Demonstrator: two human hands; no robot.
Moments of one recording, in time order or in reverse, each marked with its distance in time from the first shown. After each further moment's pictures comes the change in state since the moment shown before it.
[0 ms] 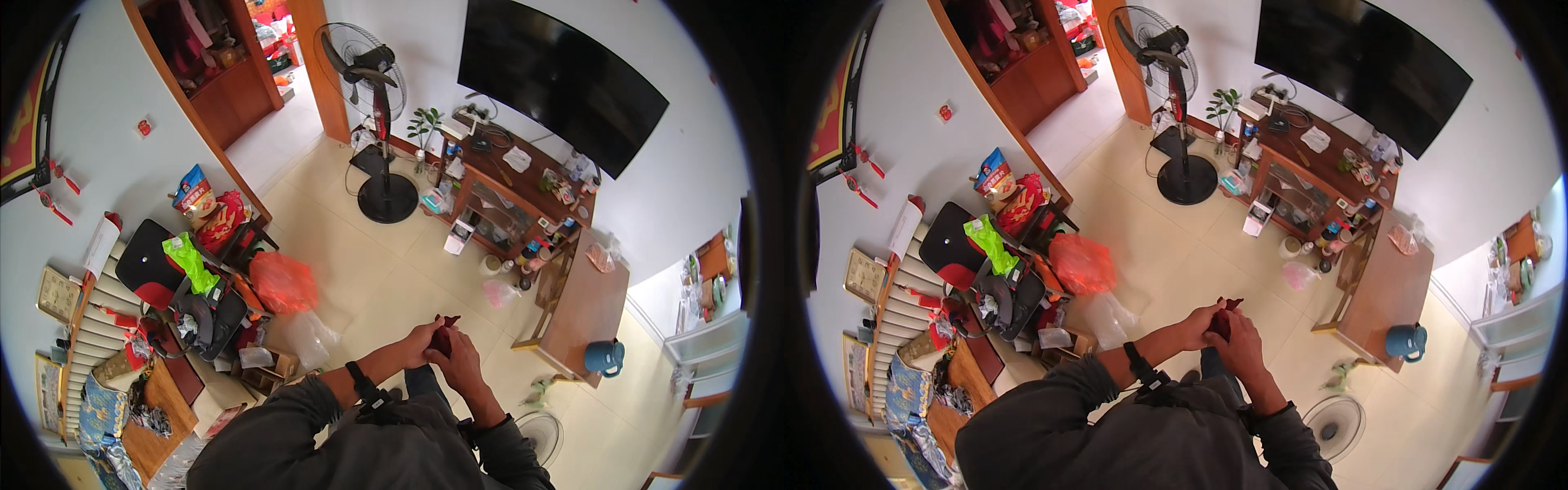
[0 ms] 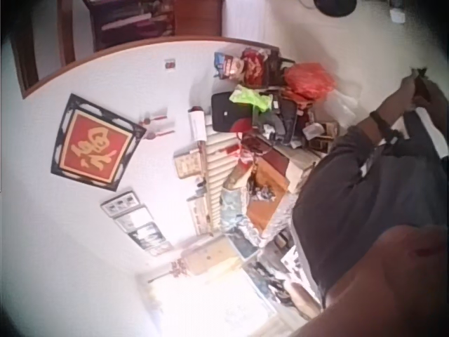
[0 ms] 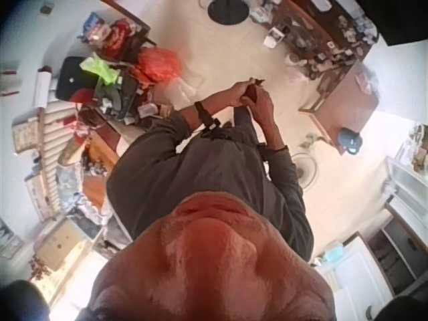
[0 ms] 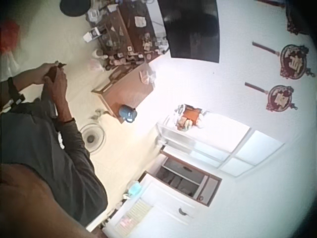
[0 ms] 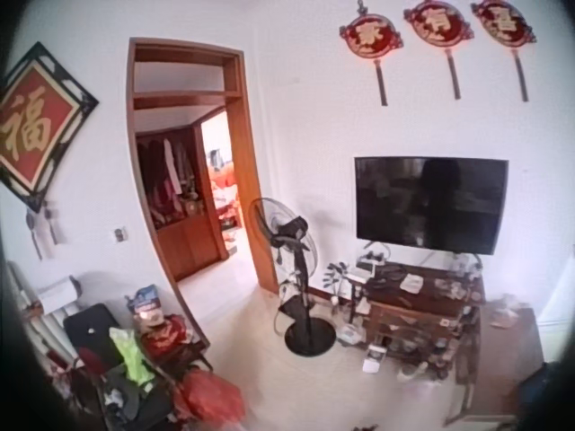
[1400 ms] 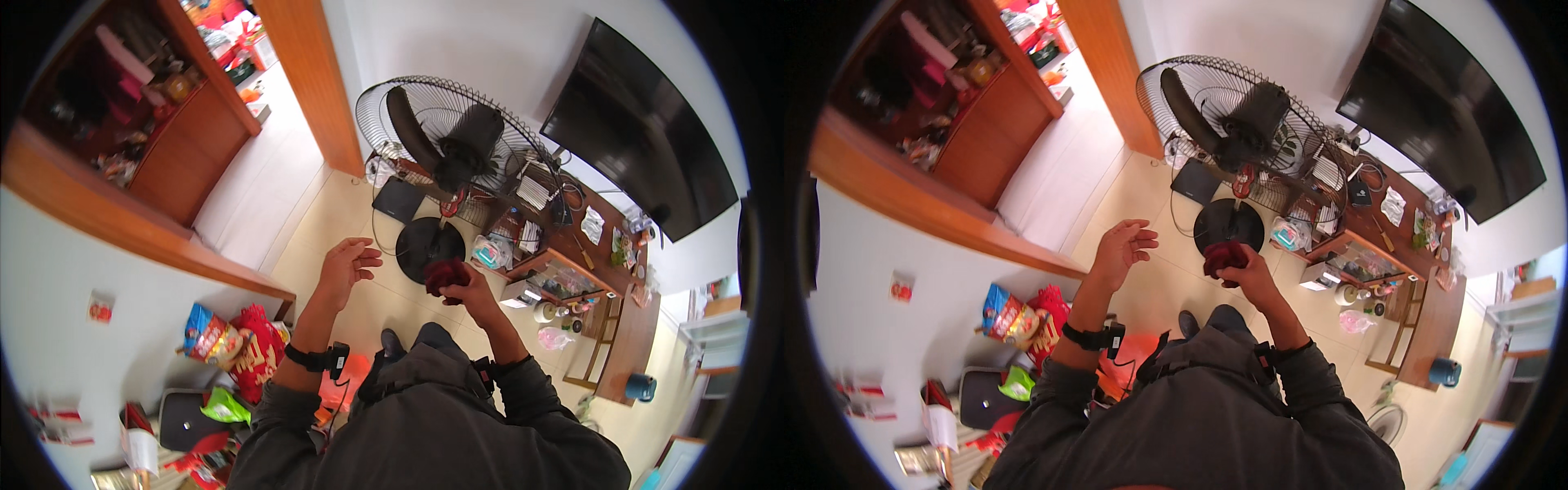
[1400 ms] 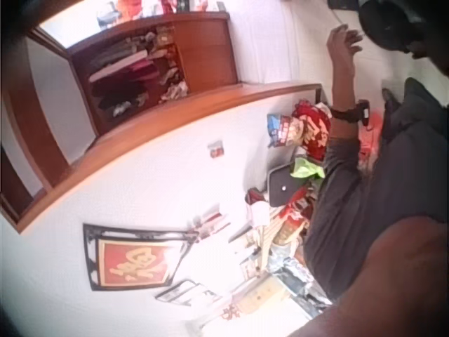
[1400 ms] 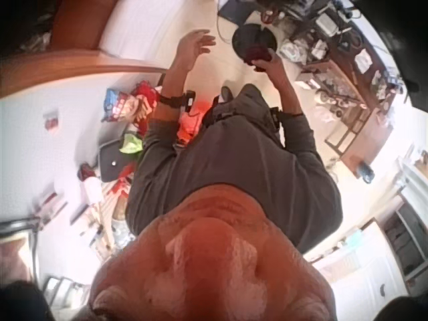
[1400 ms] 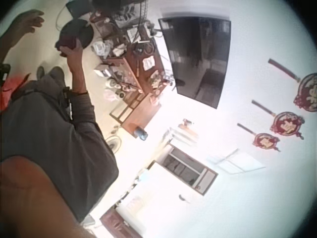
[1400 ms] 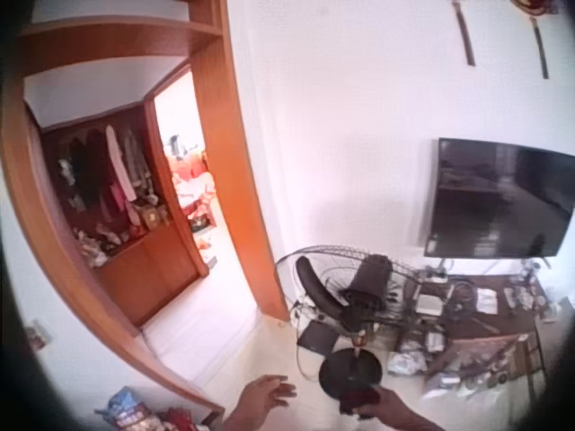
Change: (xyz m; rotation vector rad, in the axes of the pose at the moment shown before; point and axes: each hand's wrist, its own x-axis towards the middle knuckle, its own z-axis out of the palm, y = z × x) left_hand -0.041 0.802 -0.276 0.334 0.176 0.602; right_hand 0.715 -0.176 0.164 0.915 -0.125 0.347
